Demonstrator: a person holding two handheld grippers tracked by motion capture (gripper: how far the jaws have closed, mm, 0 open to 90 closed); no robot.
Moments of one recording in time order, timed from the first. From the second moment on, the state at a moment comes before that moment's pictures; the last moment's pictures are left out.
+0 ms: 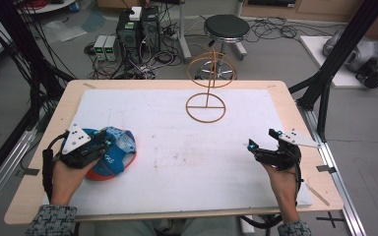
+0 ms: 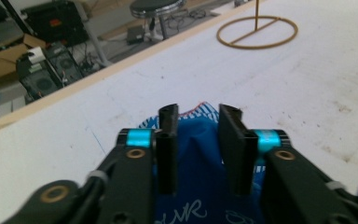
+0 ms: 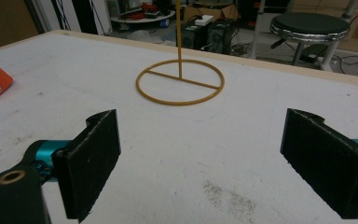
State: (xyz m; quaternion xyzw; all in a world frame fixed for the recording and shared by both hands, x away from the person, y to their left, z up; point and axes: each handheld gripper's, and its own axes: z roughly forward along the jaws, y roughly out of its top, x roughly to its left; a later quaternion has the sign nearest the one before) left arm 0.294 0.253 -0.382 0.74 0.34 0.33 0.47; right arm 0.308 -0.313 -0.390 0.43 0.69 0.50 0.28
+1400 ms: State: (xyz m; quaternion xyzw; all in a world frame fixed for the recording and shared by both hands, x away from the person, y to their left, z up) left arm 0.323 0.243 -0.290 0.68 0.35 0.33 0.56; right arm 0.313 -0.327 -0.402 0.45 0.68 0.51 0.27
